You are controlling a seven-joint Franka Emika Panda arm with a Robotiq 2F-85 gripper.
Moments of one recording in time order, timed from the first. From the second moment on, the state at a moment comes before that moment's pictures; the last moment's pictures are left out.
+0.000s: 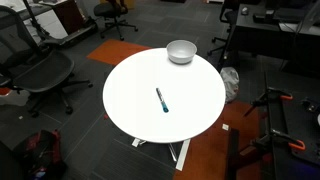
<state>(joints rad) -0.21 -0.36 -0.20 -2.45 -0.19 1.91 -0.05</state>
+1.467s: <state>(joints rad) -0.04 -0.26 0.10 -2.43 0.00 2.08 0.54</state>
